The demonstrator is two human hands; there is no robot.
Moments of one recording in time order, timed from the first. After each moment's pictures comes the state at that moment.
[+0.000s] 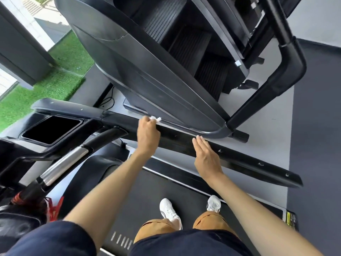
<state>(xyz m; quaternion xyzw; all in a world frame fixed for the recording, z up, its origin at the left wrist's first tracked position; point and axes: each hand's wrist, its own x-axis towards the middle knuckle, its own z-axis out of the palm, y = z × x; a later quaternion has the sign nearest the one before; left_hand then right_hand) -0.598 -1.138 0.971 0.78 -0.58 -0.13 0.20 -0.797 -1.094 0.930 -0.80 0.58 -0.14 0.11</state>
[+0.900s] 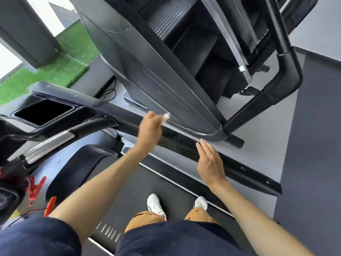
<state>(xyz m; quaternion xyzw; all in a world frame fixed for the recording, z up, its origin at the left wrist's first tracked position) -0.641 -1.130 0.982 0.71 -0.62 -0.16 0.29 -0.867 -1.089 0.935 -0.83 0.54 -0.15 0.05</state>
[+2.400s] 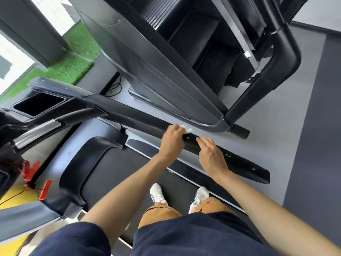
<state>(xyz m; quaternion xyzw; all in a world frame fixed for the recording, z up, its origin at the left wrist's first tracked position) -0.776 -1.099 0.957 0.70 -0.67 -0.17 0.18 -0.937 -1.094 0.931 -0.83 0.51 -0.13 0.18</state>
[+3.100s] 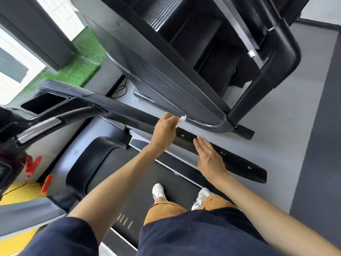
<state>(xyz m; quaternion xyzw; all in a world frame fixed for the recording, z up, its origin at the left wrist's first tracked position) -0.774 -1.113 0.979 0.70 -0.65 -0.15 0.24 -0.964 -1.077 0.927 -0.85 0.47 -0.11 0.21</state>
